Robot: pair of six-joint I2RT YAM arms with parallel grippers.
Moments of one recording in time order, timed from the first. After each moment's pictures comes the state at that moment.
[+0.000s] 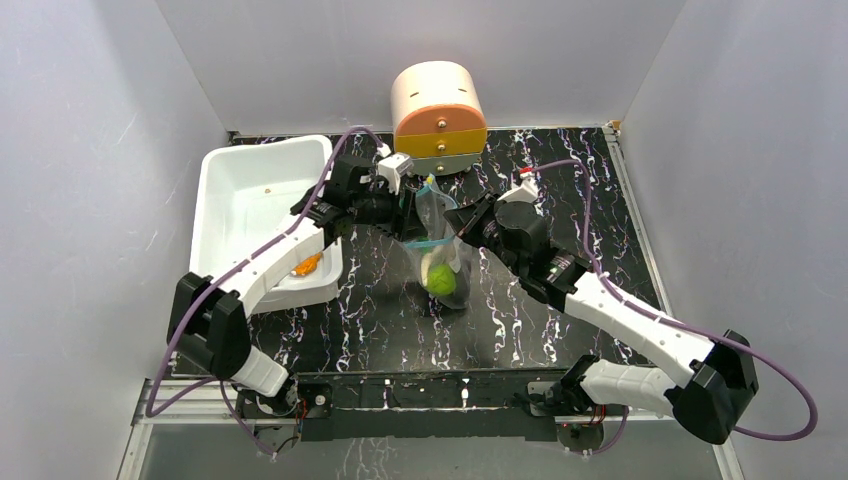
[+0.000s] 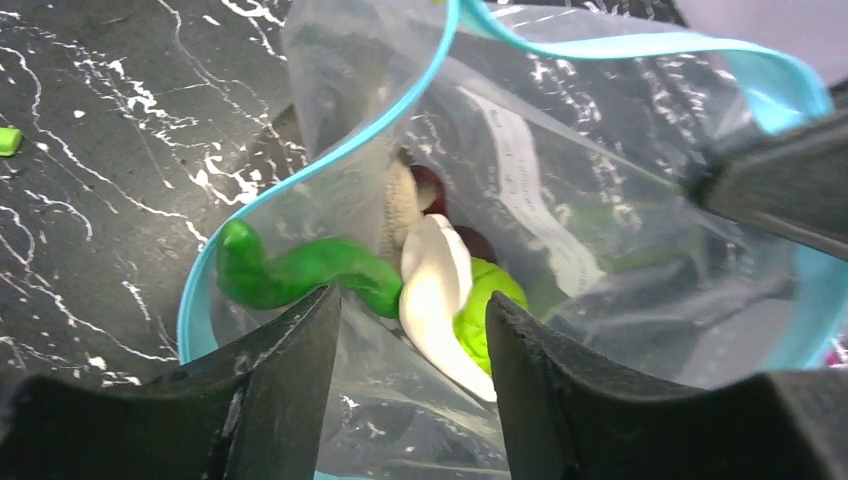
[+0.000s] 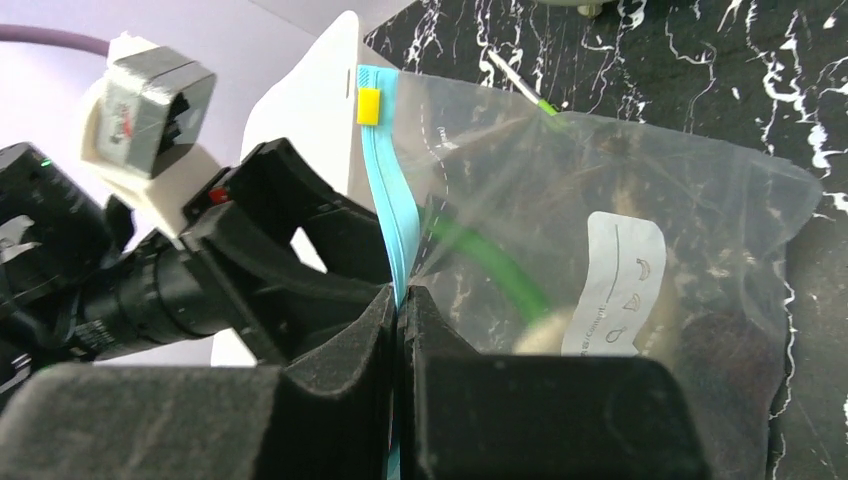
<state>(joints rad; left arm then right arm) -0.53 1.52 1.18 -0.33 0.52 -0.17 0.75 1.11 0.88 -0.01 0.25 0.95</state>
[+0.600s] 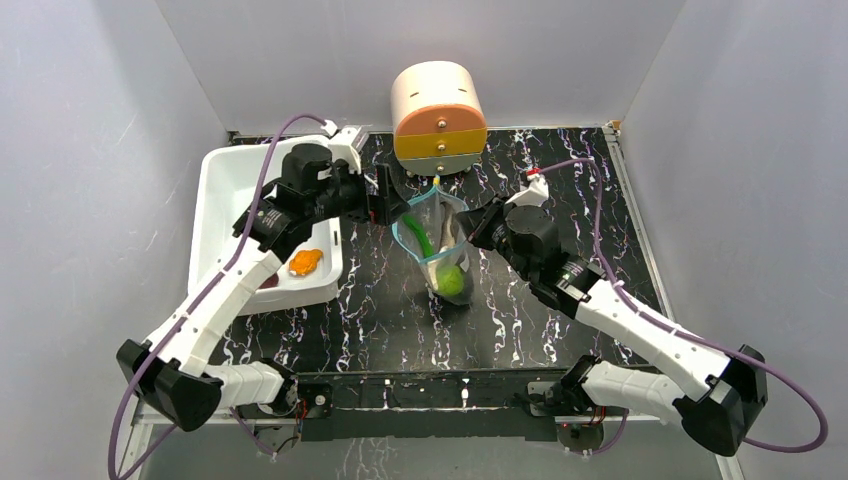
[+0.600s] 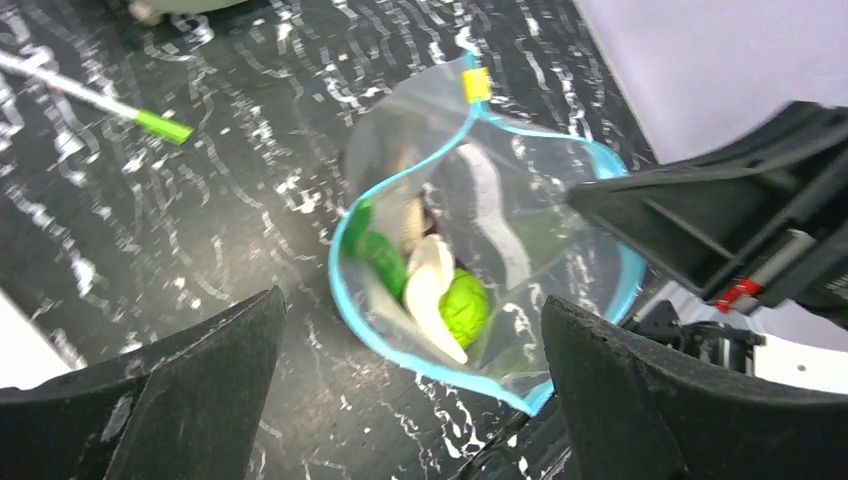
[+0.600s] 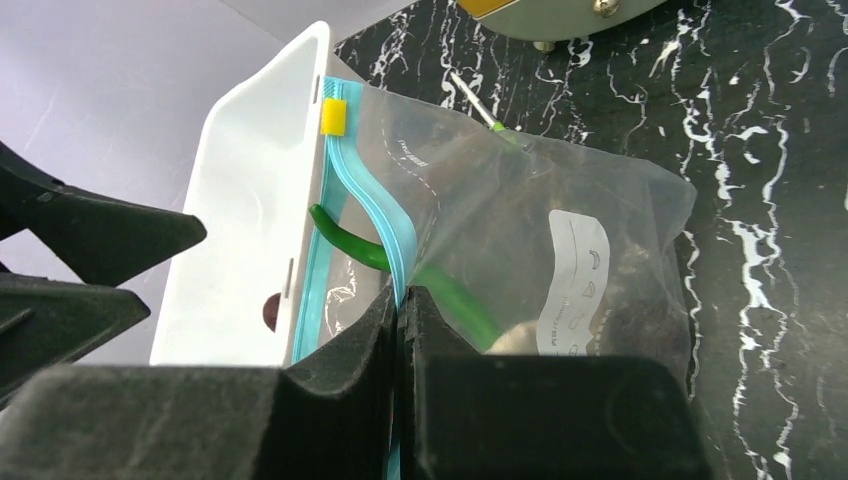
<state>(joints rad) -0.53 1.24 1.32 -0.55 0.27 -0.36 0.75 1.04 0.87 -0.07 0.31 0.82</state>
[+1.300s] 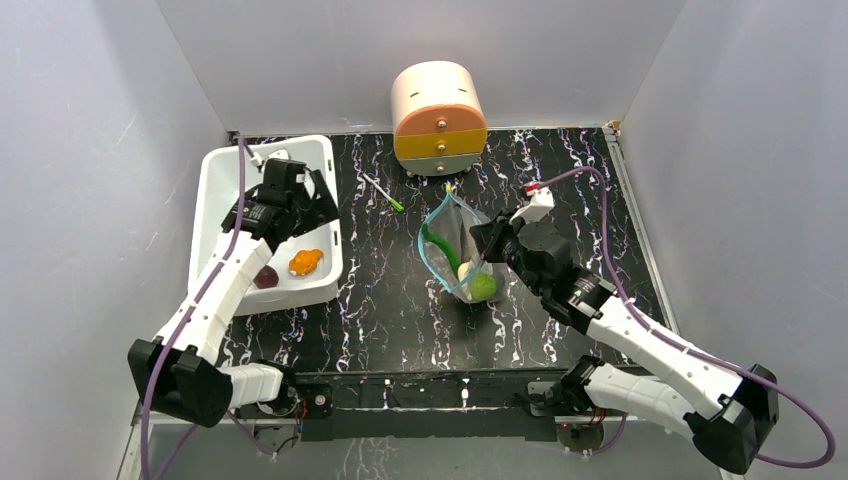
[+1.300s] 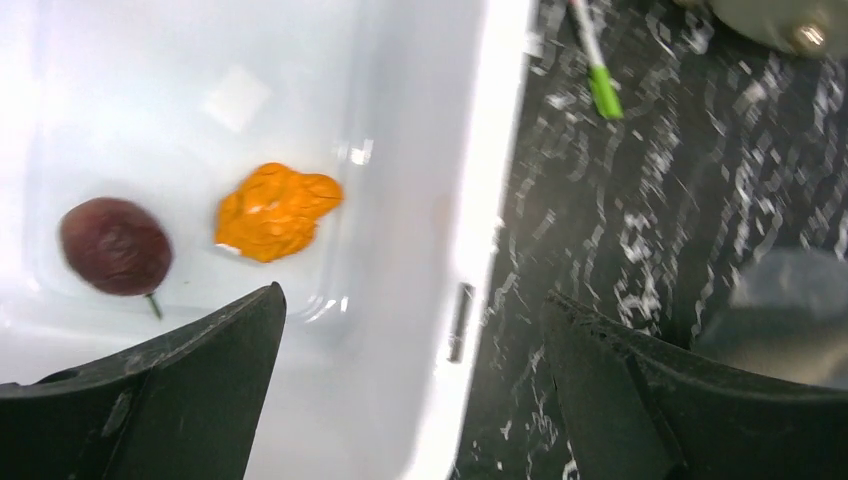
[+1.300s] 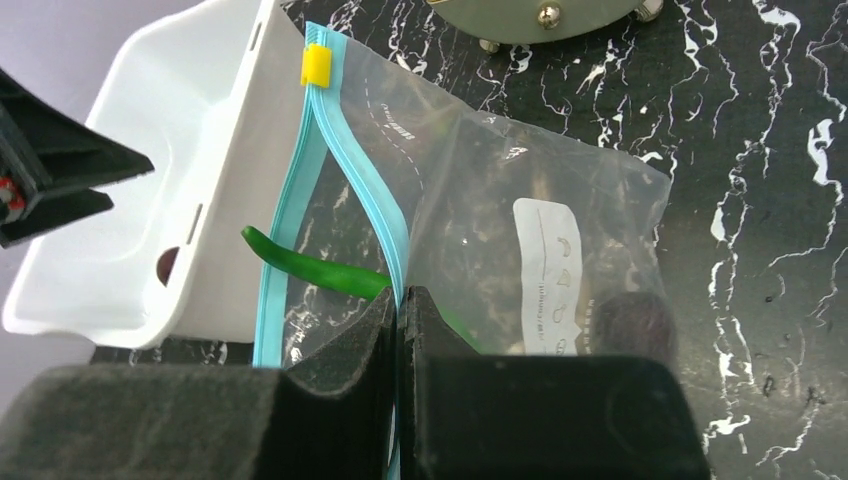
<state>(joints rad) -0.30 1.24 1.20 -0.78 -0.22 -0.54 0.75 0.92 0.76 -0.09 0.32 0.59</state>
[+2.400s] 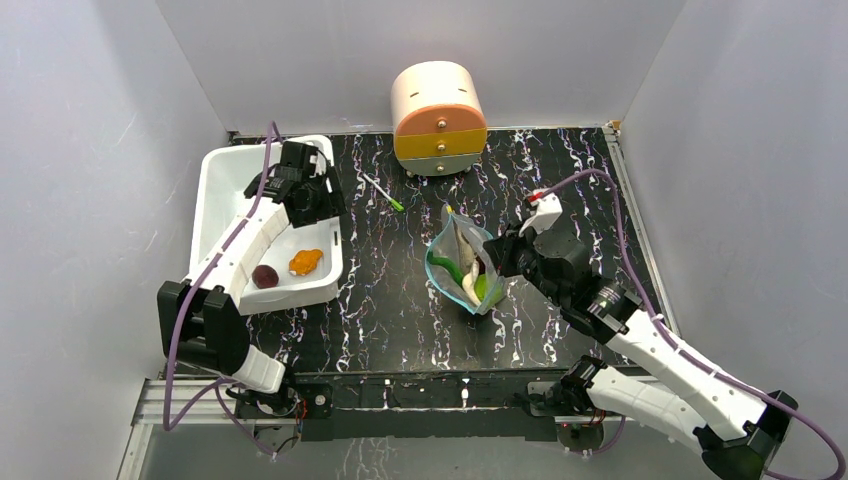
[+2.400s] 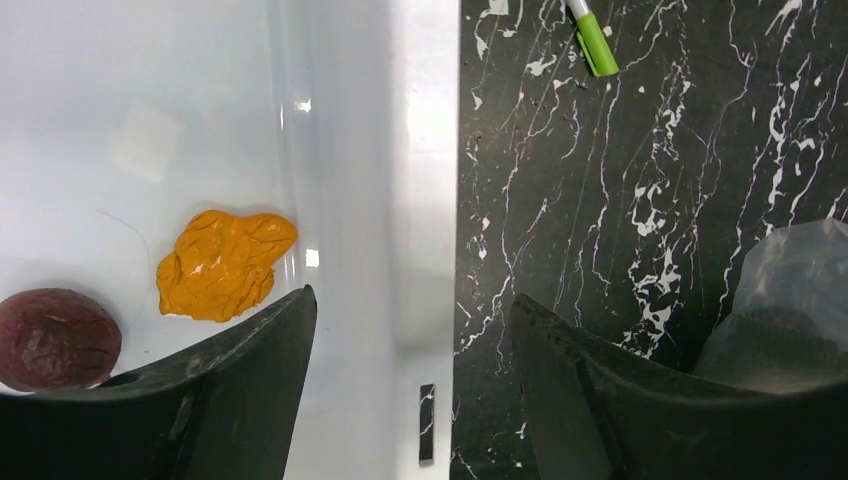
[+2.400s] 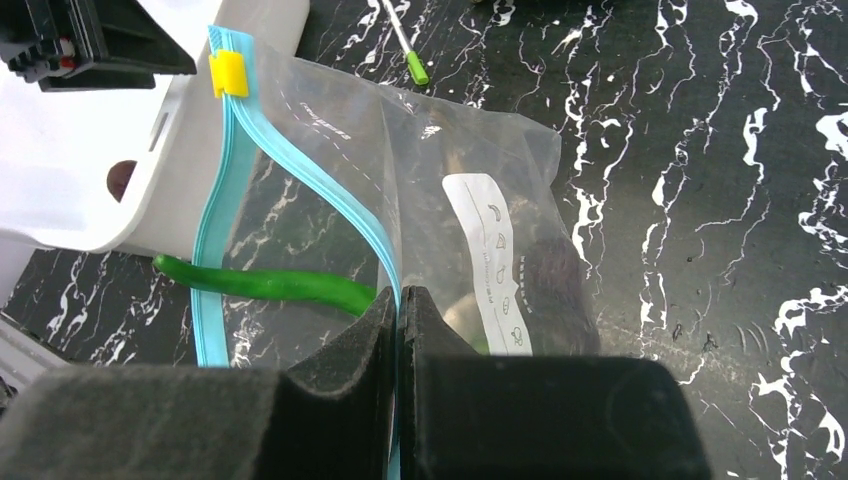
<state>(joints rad) -0.23 1.50 1.30 -0.75 -0.07 -0.44 0.75 0.78 0.77 -0.31 0.24 0.43</state>
